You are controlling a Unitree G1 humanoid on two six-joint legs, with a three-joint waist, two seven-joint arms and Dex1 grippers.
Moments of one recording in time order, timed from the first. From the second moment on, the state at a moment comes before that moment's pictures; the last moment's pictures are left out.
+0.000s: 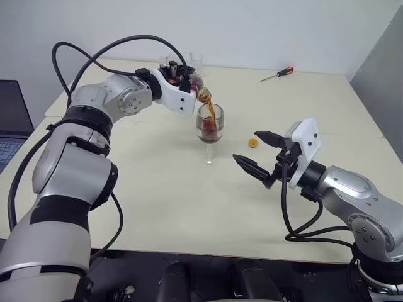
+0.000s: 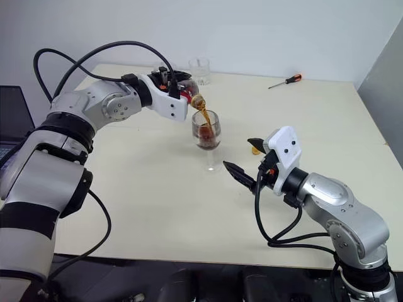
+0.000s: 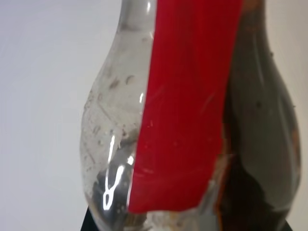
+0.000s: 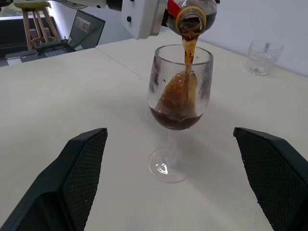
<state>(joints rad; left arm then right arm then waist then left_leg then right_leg) -1.46 0.62 -0.57 1.27 0.85 -0.82 -0.08 -0.34 -0.52 -0.03 -0.72 0.65 0.88 0.37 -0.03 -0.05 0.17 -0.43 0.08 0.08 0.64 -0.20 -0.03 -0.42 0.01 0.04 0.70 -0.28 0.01</state>
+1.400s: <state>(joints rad) -0.91 0.44 0.27 1.01 -0.17 -0.10 -0.50 -0.83 -0.42 0.14 -0.46 0.69 1.02 0.44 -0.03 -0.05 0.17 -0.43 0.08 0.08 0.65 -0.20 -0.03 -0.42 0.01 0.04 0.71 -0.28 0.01</state>
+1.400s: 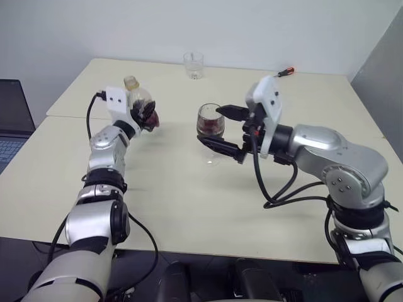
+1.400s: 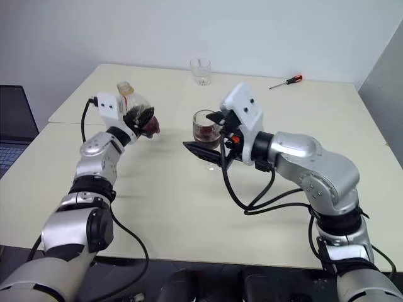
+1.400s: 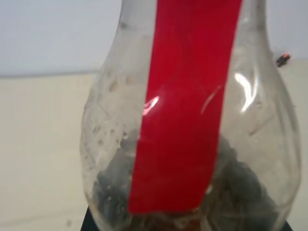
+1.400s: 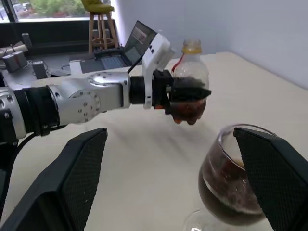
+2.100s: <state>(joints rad) -0.69 0.38 0.28 0.79 -0.22 -0.02 -0.38 -0.84 -0.43 0.24 -0.46 0.65 1.07 0.53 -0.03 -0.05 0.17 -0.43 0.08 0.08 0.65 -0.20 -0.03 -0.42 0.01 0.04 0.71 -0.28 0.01</state>
